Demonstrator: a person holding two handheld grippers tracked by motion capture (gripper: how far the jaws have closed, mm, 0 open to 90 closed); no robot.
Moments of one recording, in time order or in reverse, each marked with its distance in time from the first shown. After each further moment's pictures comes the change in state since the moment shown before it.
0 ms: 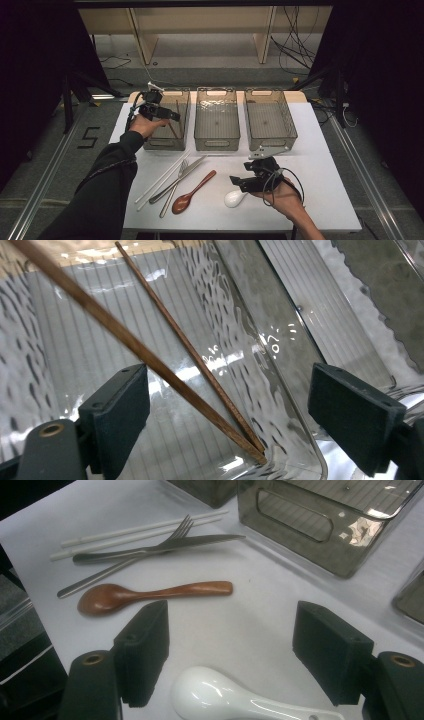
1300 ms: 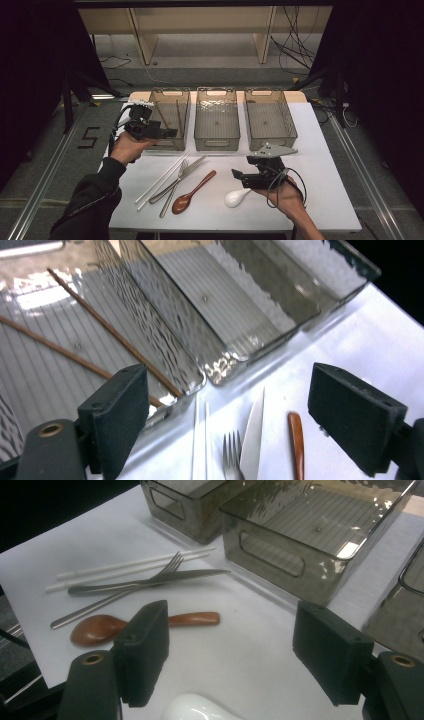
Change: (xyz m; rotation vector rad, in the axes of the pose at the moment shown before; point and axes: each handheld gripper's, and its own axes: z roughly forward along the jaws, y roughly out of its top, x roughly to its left) left arm -0.037 -0.063 -0.075 -0.132 -0.172 0.159; right arm -0.001 0.002 -0.012 -0.130 -0.045 -0.002
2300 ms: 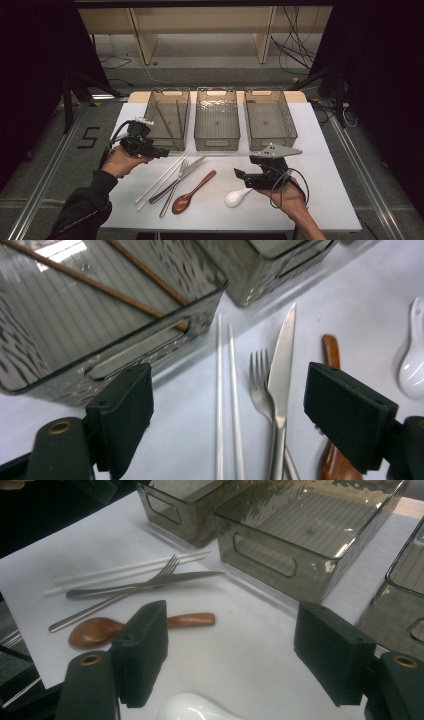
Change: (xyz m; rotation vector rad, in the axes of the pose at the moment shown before) left arm 0.003 -0.038 0.001 0.196 0.088 0.064; right arm -0.004 -0.003 -0.005 -0.017 -0.004 0.013
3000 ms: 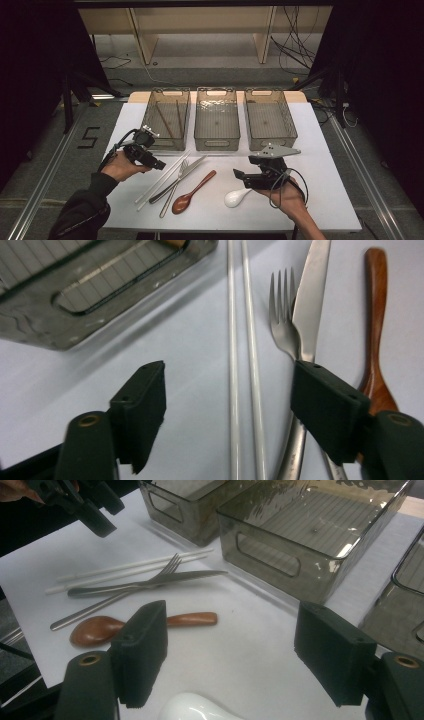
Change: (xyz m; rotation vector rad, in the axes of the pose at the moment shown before) left arm -0.001 -0.014 0.022 0.240 0.034 0.055; right arm 0.001 0.000 0.002 0.006 0.005 -0.007
